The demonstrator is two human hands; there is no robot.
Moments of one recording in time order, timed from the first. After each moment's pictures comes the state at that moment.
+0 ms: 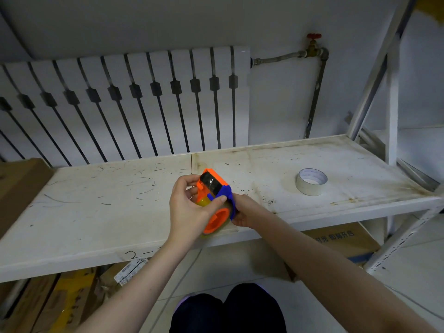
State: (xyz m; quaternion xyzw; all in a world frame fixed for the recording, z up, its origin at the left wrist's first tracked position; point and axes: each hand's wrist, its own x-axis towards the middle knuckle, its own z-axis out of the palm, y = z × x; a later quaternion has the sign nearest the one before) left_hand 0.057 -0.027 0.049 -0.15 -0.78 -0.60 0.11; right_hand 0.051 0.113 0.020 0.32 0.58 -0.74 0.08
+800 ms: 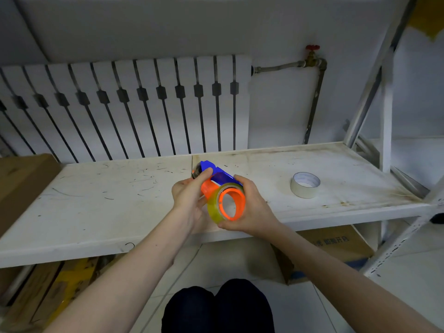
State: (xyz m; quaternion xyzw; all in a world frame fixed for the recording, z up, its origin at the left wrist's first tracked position) left_hand 0.054 -0.001 0.080 0.12 -0.56 -0.81 -0.11; right_hand 0.110 0.139 0.016 -0.02 0.88 -0.45 -0.16
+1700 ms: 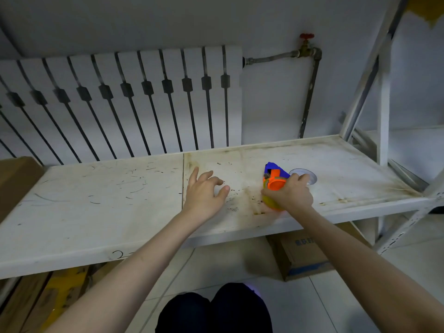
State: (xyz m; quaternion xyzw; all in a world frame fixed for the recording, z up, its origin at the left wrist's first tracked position) left_hand 0.016 0.029 0.030 -0.28 -0.93 -0.26 0.03; right_hand 0.078 0.246 -0.001 0.39 0.89 -0.23 -0.10
